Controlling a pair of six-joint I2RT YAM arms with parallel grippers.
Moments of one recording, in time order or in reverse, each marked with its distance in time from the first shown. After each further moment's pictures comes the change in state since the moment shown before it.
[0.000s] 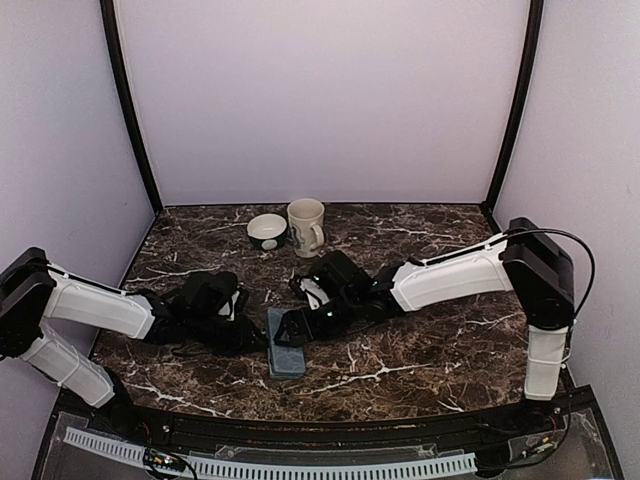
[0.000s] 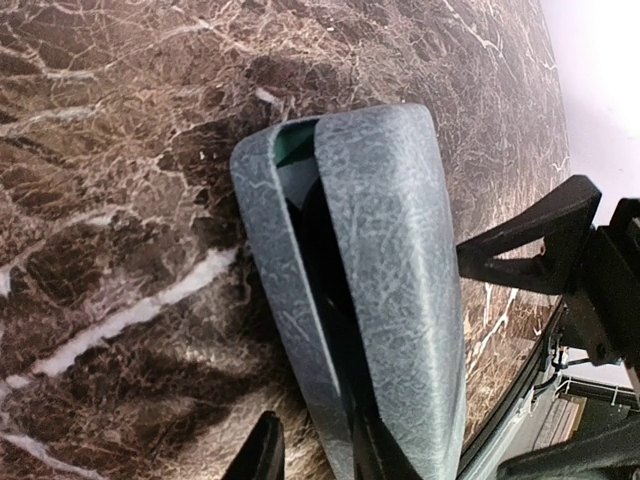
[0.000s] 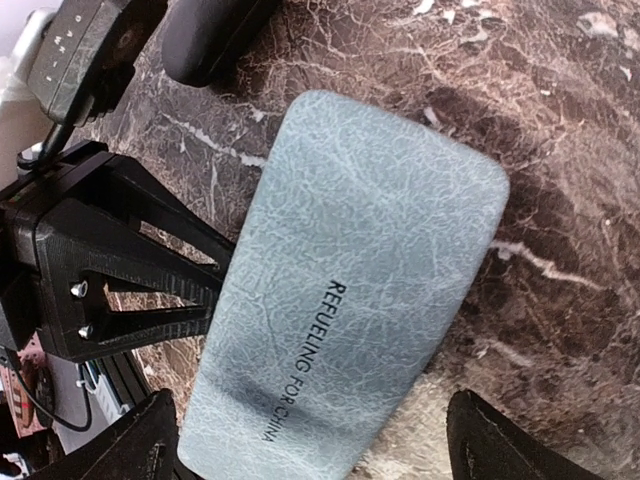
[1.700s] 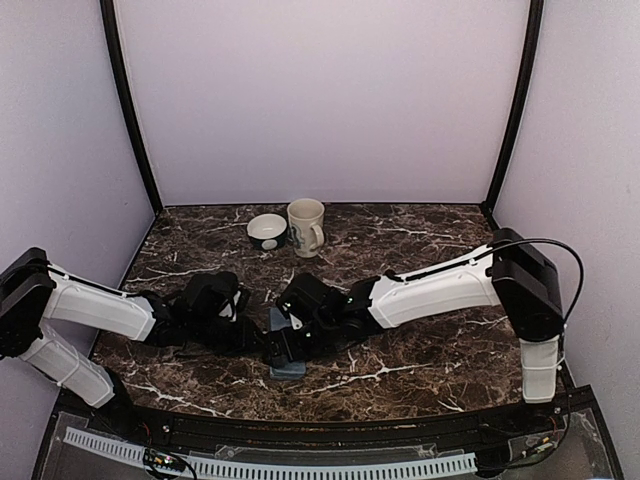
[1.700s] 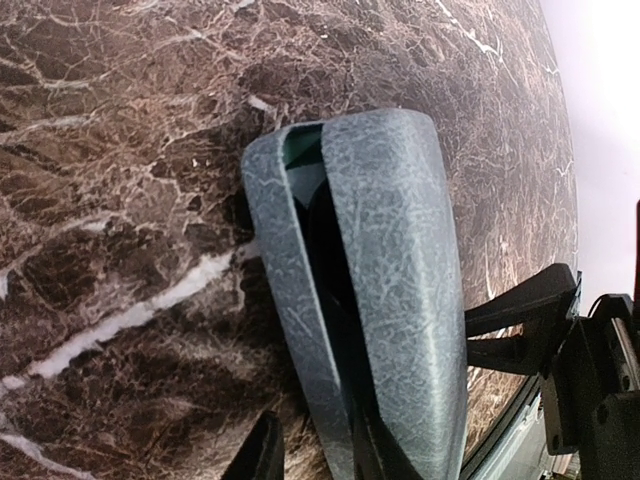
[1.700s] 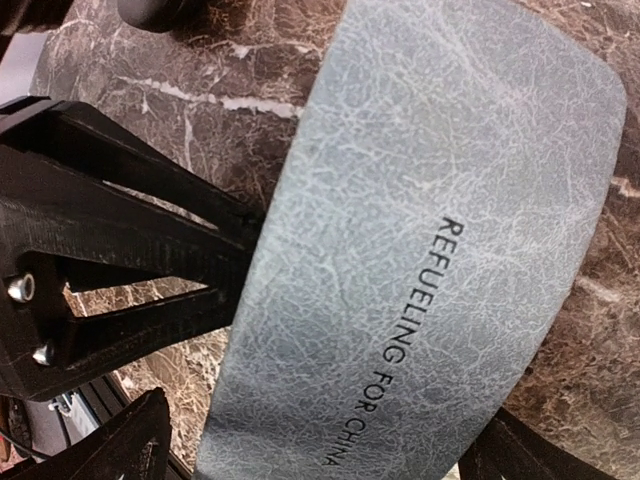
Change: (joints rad) left arm -0.031 0.000 0.000 0.015 -0.054 -0.011; right arm 0.136 0.072 0.121 -0.156 0.178 0.121
